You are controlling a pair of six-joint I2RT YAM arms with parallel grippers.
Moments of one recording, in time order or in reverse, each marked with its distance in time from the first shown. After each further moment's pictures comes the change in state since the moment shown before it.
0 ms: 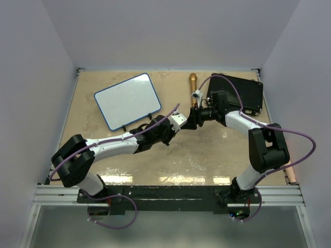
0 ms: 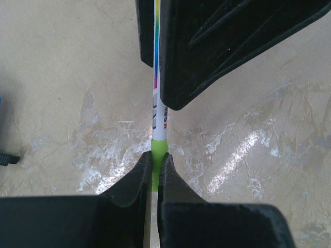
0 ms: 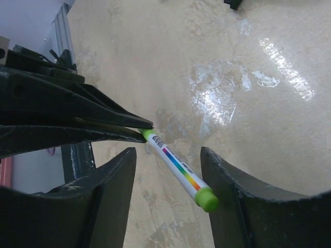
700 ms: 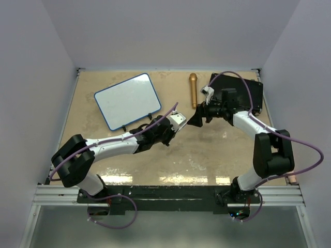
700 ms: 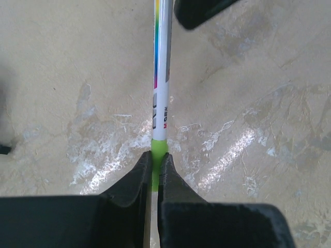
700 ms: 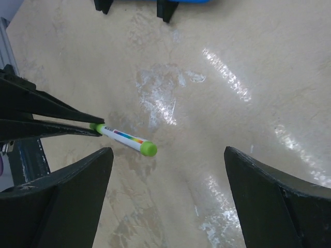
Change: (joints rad) left arm 0.000 0.003 0.000 -0.027 -0.006 -0.050; right arm -0.098 -0.090 0.000 -0.029 0.134 -0.098
